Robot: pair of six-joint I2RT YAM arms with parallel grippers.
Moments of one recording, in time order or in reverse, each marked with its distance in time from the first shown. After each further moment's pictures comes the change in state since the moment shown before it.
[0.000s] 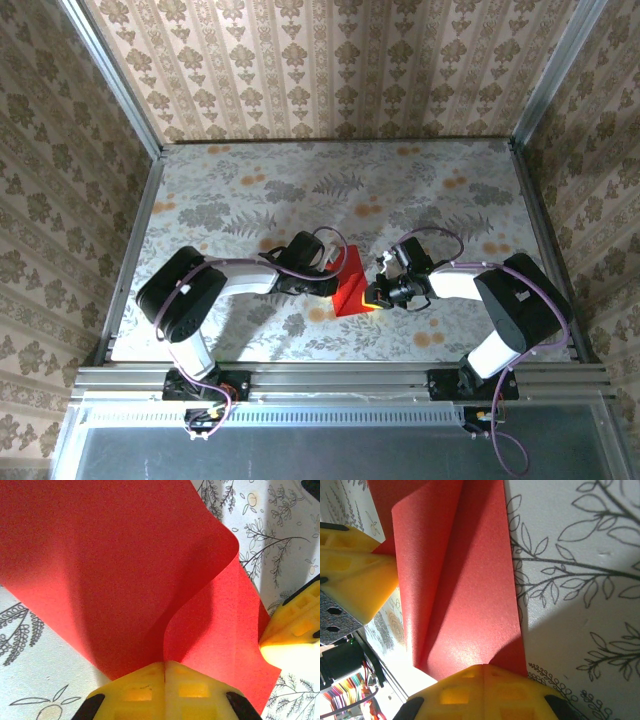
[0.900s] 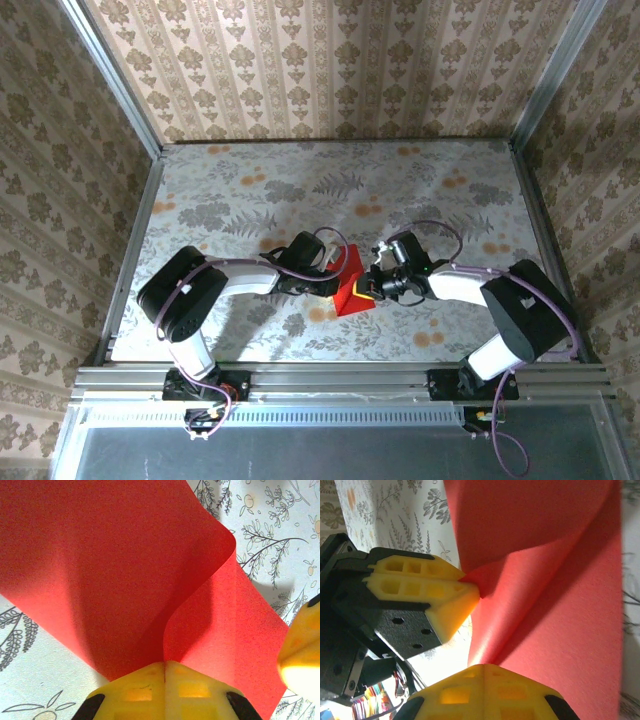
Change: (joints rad) left arm -0.010 0.005 0.000 0.011 -0.005 0.000; right arm 0.052 -0.039 0.032 0.117 0.005 0.132
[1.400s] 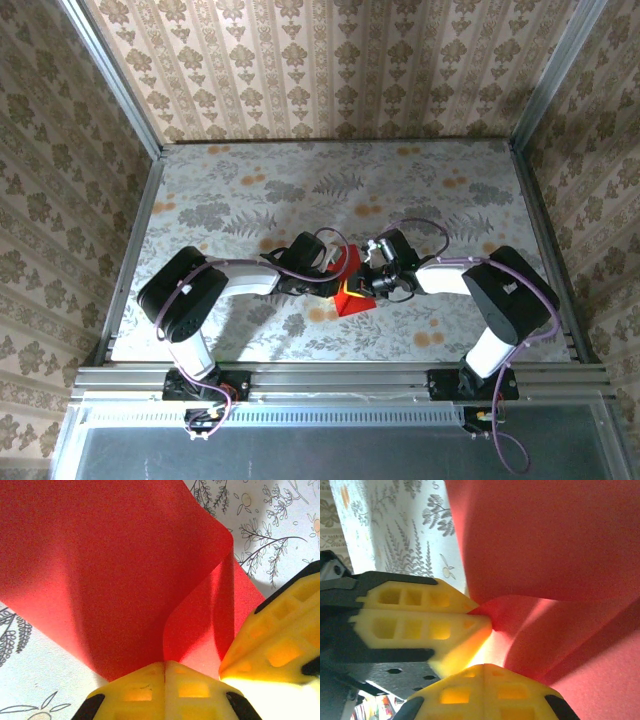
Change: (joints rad) left arm -0.006 0.000 0.000 0.002 -0.003 0.000; right arm 0.034 0.109 0.061 0.038 0.008 0.019
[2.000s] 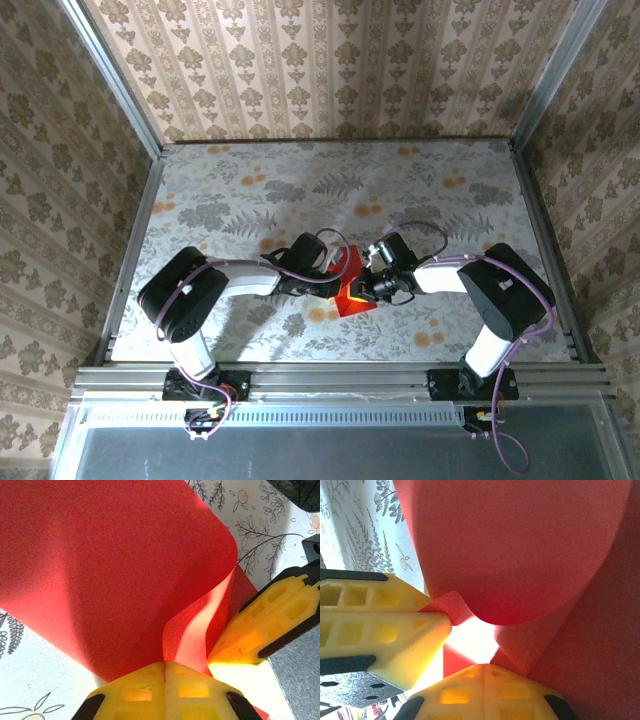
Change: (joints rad) left arm -0.008 0.000 0.000 0.001 -0.003 0.007; right arm 0.000 0.031 0.002 -0.058 0.022 -0.037
